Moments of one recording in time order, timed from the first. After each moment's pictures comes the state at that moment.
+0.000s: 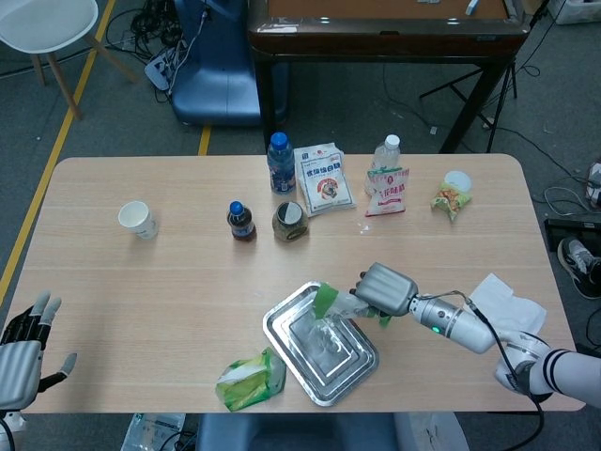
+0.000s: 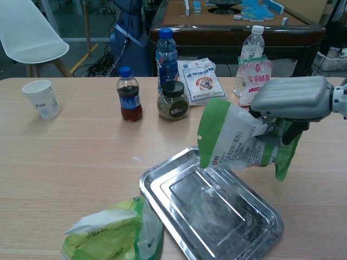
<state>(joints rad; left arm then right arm) 0.00 -1.22 -0.02 -1.58 1.50 1.56 0.11 0.85 -1.30 -0.11 -1.34 -1.78 0.91 0.02</state>
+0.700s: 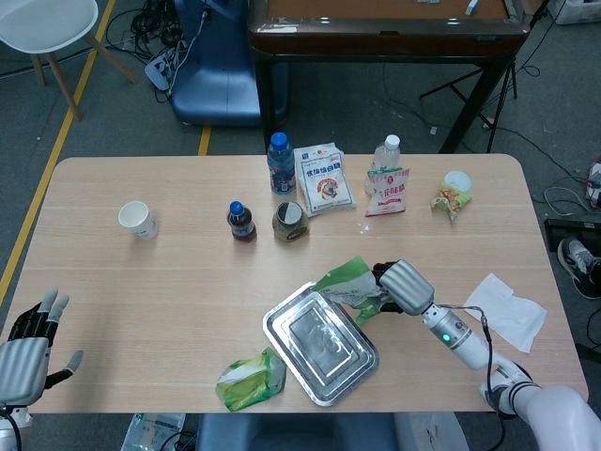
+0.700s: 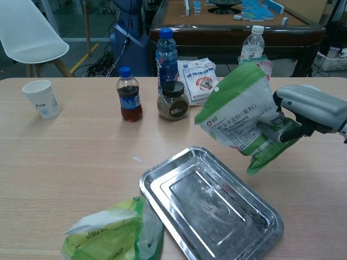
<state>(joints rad) -0.02 -1.22 -0.03 -1.60 1.51 1.54 0.14 0.60 -1.80 -0.08 -0.58 -1.75 1.42 0.63</state>
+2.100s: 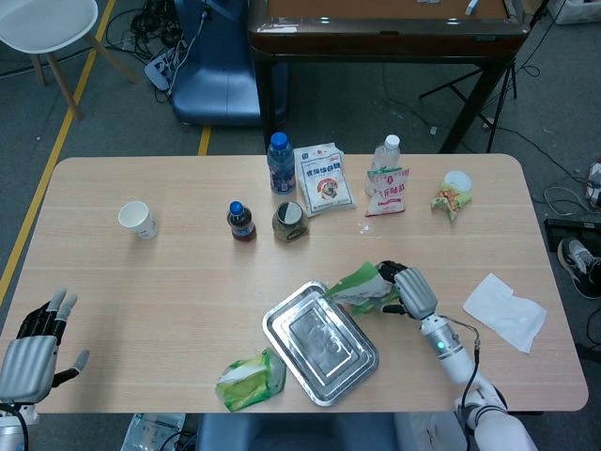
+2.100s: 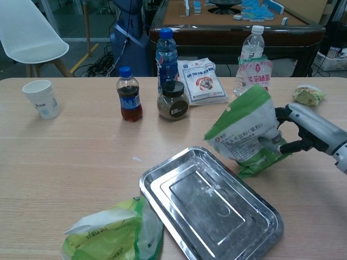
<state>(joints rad) -0.03 -1.22 -0.02 -1.63 1.50 1.52 0.18 0.51 -2.10 -0.03 -0.17 -1.63 1.38 0.98</state>
